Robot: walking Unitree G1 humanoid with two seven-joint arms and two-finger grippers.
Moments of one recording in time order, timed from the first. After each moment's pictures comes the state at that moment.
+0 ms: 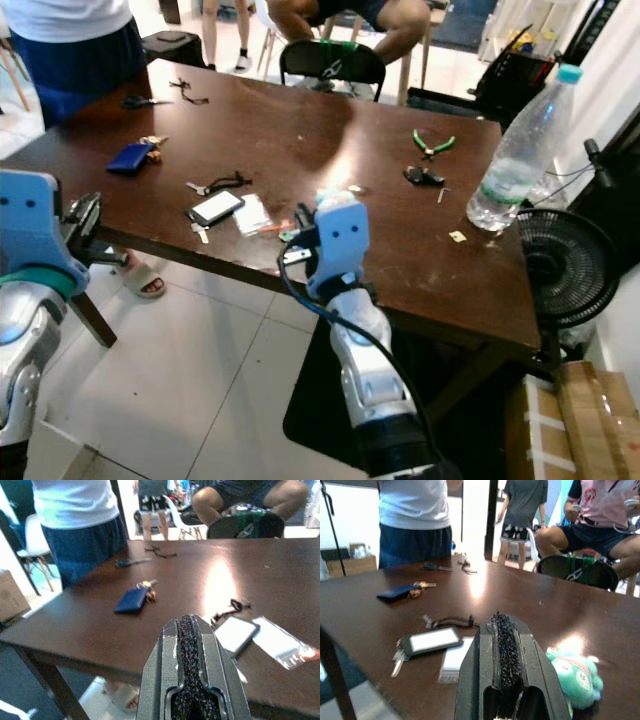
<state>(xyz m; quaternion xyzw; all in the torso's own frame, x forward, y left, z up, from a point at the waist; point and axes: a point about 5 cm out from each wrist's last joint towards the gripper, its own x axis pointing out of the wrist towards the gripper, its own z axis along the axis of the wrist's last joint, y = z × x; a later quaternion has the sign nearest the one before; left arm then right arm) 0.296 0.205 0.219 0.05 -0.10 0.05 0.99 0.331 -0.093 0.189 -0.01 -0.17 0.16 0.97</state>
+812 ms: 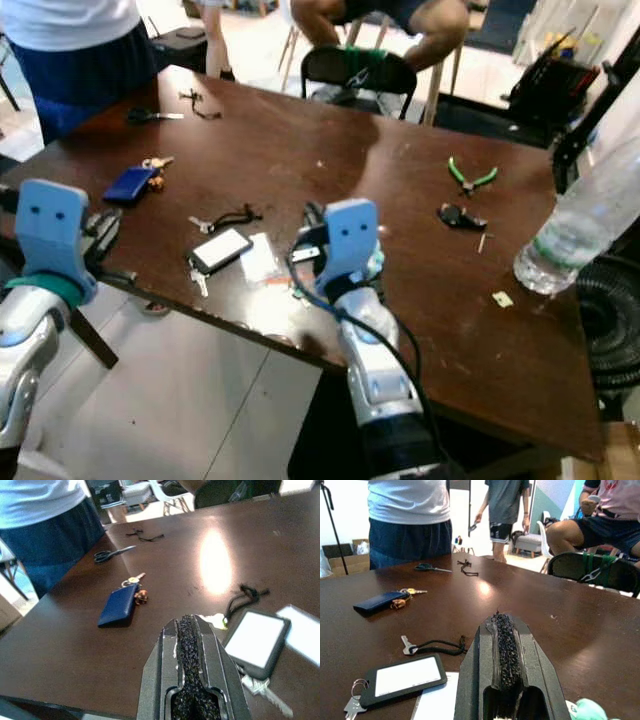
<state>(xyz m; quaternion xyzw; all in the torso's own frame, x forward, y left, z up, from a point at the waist) 0.301 0.200 0.206 0.15 -0.05 -0.02 0.99 0.332 -0.097 0.188 -0.01 -0.16 0.15 0.97</state>
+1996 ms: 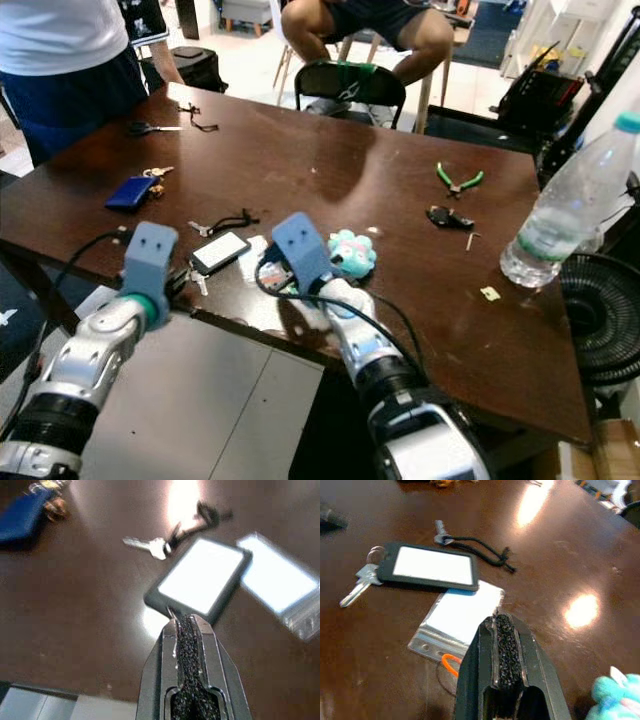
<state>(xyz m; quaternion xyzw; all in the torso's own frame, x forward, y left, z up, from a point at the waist) 0.349 0.167 0.138 0.05 0.11 -0.04 0.99 0.373 -0.073 0.140 -0.19 0.01 0.29 0.94</state>
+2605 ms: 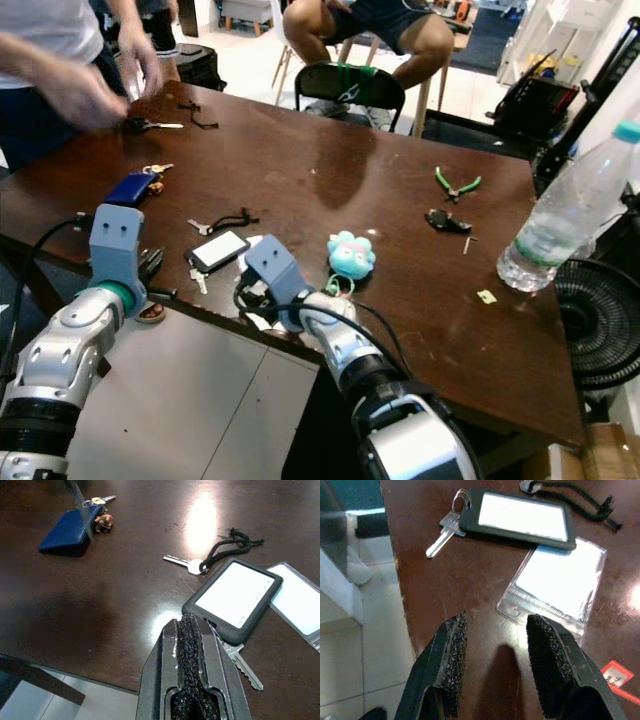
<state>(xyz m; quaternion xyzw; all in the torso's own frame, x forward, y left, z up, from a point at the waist) 0.342 0.183 0.148 0.04 0.08 0.00 1.00 0.363 -0.056 0.110 -0.17 0.12 0.39 0.90</state>
